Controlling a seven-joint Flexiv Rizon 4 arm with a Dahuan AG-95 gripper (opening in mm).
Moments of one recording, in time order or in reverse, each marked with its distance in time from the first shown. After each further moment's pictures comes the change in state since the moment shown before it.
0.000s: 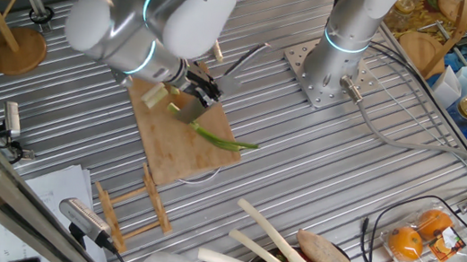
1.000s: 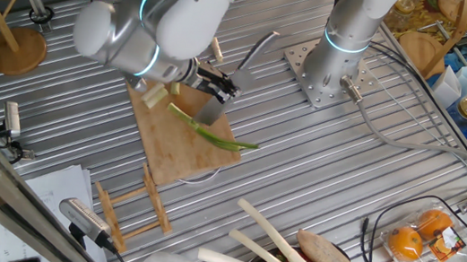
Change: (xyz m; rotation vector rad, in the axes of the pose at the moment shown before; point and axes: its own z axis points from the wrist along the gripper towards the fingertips) arm 0.021 0.007 0.030 -0.043 0.074 -0.109
